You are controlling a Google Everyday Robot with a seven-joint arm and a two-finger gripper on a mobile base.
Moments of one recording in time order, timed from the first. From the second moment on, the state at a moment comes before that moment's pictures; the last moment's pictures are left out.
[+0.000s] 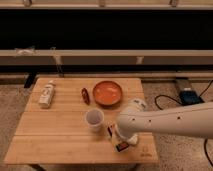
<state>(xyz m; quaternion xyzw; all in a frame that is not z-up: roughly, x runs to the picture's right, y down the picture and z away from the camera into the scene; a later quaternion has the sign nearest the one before) 0.075 0.245 0.720 -0.30 0.11 0.47 0.82</state>
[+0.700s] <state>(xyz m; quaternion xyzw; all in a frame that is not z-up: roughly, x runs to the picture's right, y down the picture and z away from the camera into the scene) 0.104 0.239 0.750 -0.29 0.14 0.49 0.81</state>
